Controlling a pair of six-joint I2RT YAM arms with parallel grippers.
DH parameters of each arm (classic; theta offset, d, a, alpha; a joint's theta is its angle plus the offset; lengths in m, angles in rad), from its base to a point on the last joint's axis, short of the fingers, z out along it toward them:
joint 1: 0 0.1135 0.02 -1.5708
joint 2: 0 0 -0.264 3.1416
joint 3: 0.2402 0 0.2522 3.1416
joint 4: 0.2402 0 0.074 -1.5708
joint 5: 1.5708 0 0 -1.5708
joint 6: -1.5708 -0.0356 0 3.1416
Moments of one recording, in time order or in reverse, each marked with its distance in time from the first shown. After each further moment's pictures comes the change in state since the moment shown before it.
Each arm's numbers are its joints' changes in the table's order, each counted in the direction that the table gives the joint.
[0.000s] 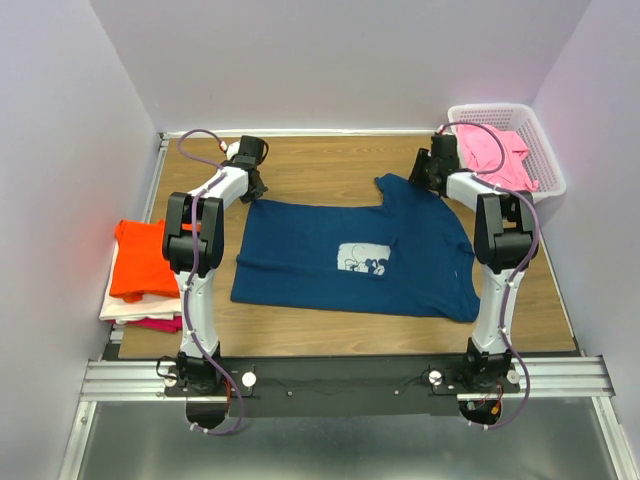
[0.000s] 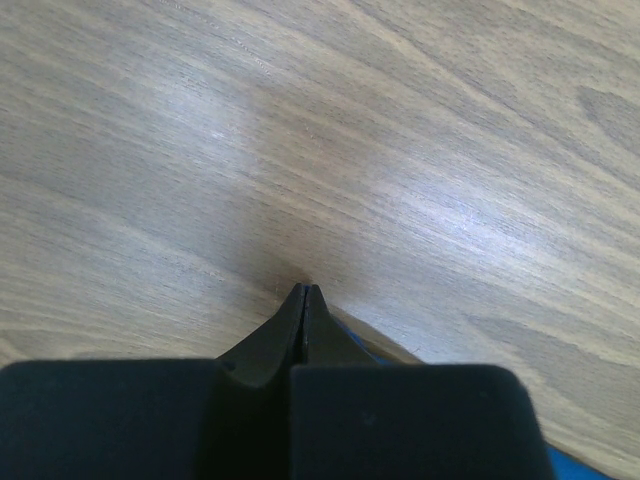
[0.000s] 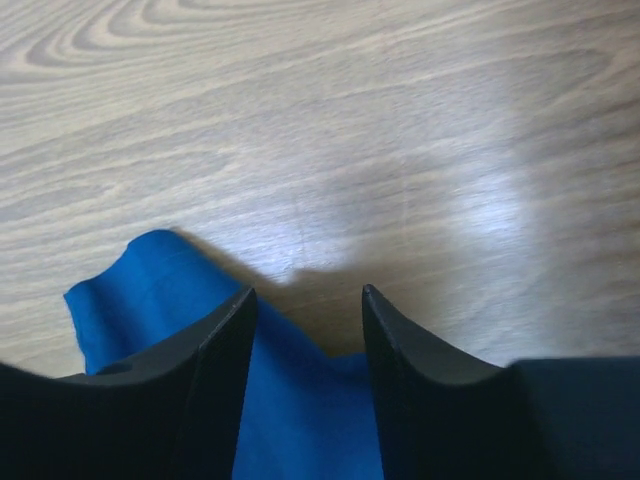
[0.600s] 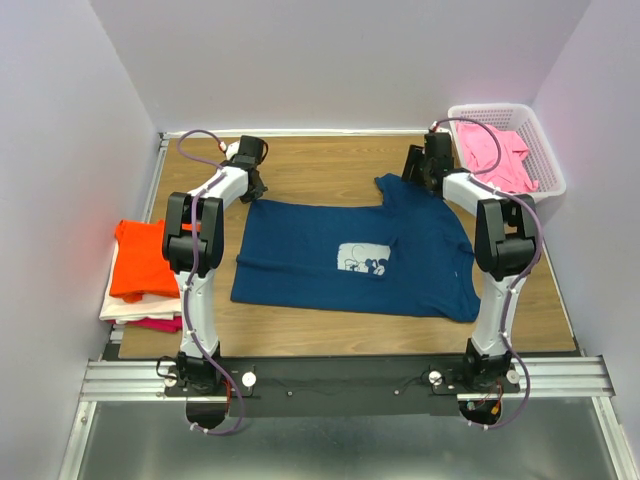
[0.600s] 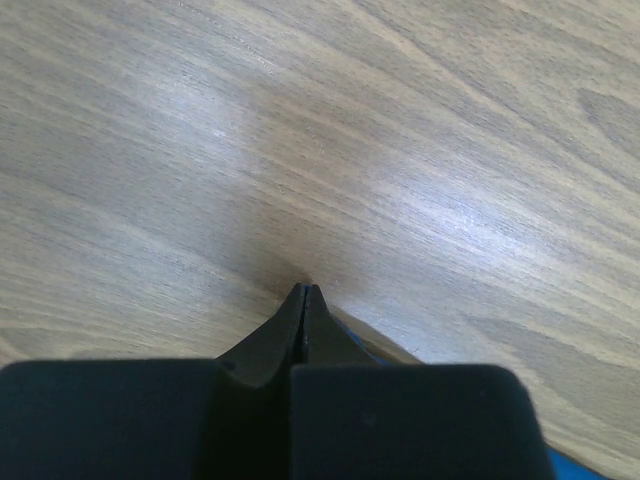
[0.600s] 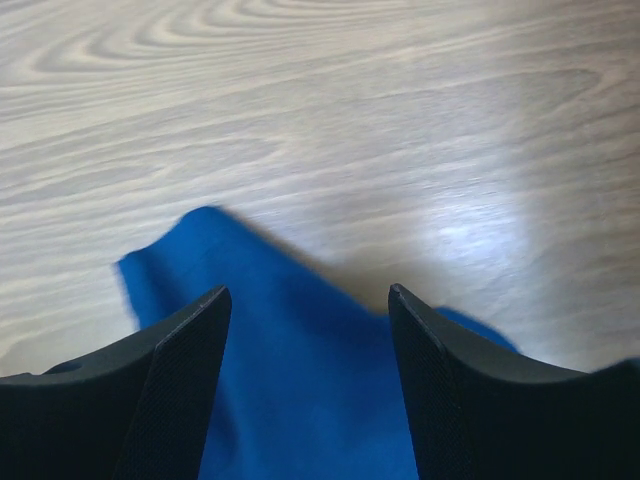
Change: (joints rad) left arm 0.000 0.000 0.002 0.003 0.002 0.011; right arm 0.064 -0.102 -0.058 -0.001 0.068 0.032
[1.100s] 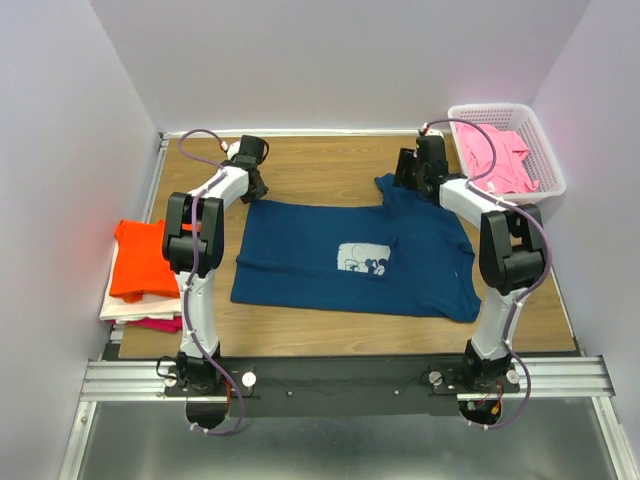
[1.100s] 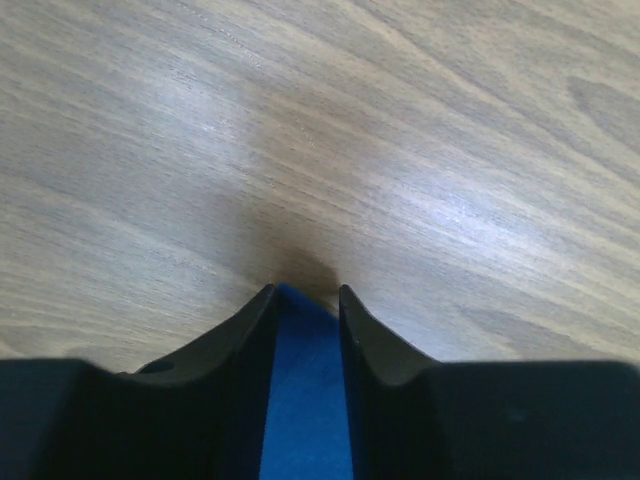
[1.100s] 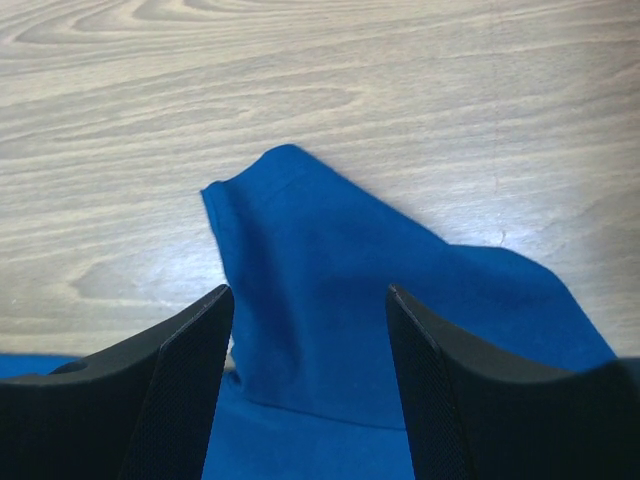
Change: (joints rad) left arm 0.000 -0.005 -0.001 0.002 0.011 -0.011; right arm 0.066 -0.122 -0.101 0.002 0.001 -0.001
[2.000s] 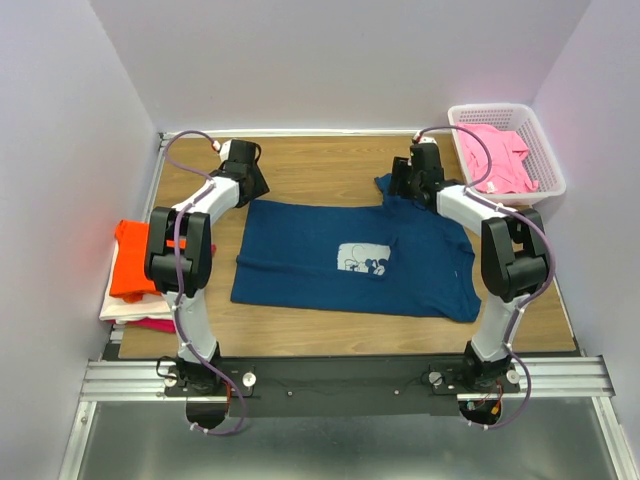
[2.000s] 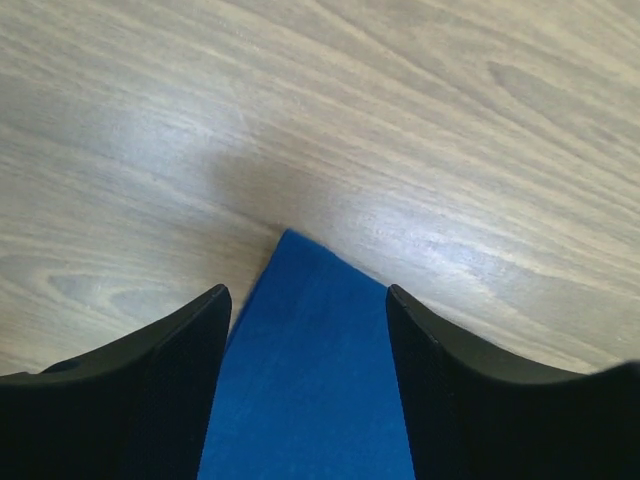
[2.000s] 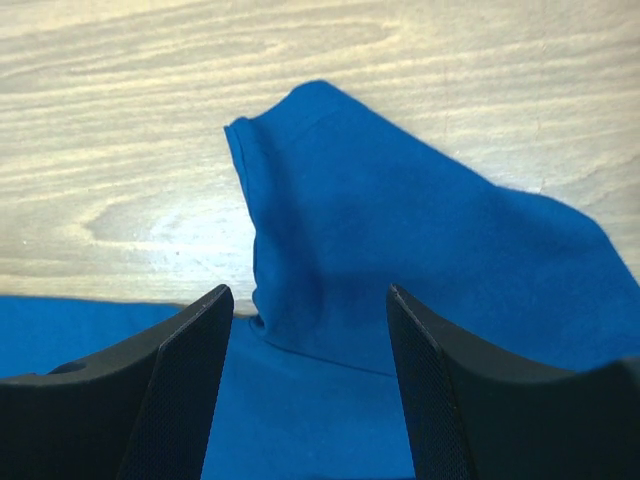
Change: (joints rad) left arm 0.003 -0.221 -0.228 -0.156 0.040 -0.027; right arm 0.042 -0.046 -0.073 0.018 -0.011 -0.006
